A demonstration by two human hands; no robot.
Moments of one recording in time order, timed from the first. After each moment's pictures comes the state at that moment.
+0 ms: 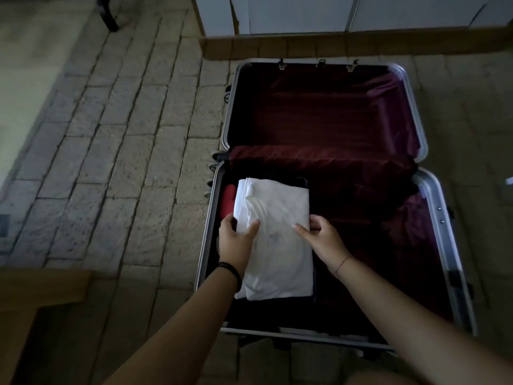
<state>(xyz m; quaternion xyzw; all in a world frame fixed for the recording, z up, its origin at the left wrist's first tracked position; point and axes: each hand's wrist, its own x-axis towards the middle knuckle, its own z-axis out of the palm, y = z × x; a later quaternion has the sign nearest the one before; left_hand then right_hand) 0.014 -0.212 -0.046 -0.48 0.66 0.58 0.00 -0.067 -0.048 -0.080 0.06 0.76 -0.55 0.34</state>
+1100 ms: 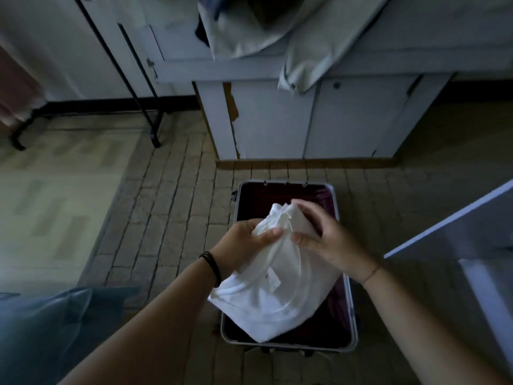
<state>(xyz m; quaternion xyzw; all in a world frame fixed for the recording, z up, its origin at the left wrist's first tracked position) -0.030 -0.190 0.491 -0.17 0.75 0.62 0.13 -0.104 -0.005 0.481 -0.22 0.74 -0.56 0.30</state>
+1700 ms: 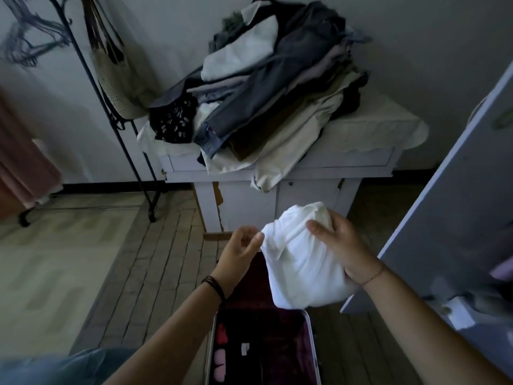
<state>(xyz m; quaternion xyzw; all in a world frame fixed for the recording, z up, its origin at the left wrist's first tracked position) -0.007 -0.119 0.747 -0.11 0.78 0.62 -0.06 -0.066 0.087 0.802 -0.16 0.72 -0.66 0.13</state>
